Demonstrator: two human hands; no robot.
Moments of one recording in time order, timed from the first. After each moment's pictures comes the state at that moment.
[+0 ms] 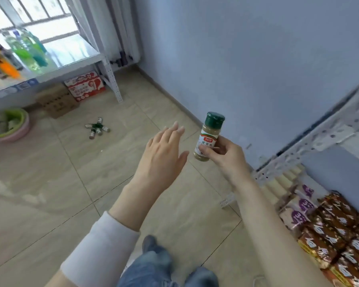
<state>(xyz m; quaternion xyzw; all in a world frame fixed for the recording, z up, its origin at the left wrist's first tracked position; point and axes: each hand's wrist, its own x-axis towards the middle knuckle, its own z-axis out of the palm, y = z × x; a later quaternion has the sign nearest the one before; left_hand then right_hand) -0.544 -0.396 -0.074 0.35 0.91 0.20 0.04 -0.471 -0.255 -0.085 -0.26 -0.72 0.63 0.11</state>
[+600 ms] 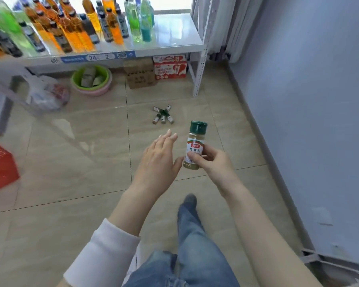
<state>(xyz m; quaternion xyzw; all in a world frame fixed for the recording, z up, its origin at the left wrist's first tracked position) -0.796 -0.570 -0.136 0.07 0.96 0.26 0.06 -0.798 -0.420 -0.148 -0.11 -0.73 0.66 -0.16</state>
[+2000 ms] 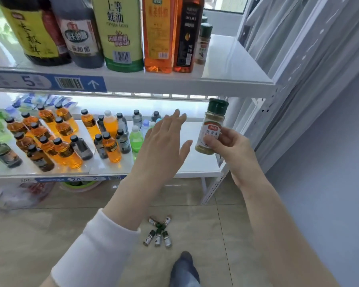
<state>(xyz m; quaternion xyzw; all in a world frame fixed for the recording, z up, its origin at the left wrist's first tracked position) -1.496 -0.601 -0.015 0.06 0.97 0.23 -0.11 -1.525 -0.443 -0.022 0.02 -0.73 0.68 -0.05</state>
